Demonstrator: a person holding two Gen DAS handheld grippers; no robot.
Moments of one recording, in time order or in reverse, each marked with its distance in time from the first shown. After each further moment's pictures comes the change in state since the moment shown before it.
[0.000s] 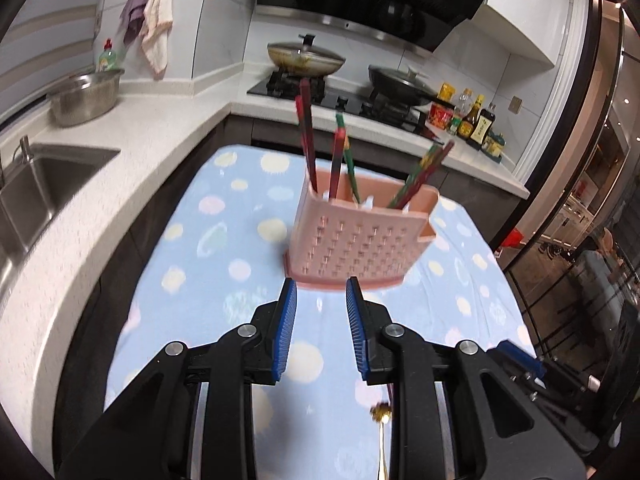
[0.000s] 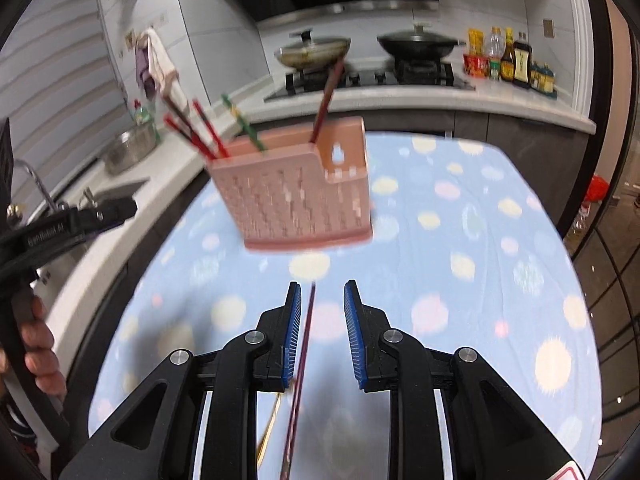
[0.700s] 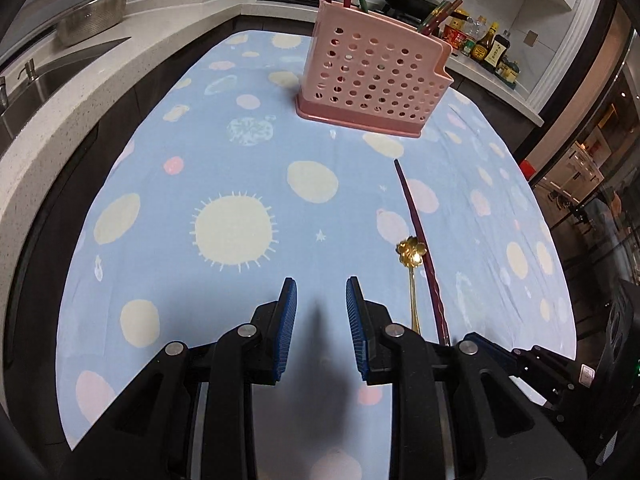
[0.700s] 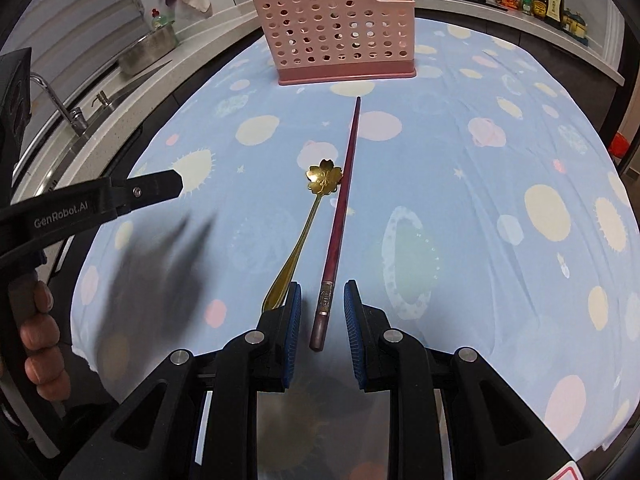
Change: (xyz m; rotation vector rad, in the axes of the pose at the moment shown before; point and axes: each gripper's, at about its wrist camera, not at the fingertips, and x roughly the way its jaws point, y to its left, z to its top) left arm 0.010 0.004 -0.127 -0.010 0.260 0.029; right arm 0.025 0.028 -0.113 -0.060 0.242 0.045
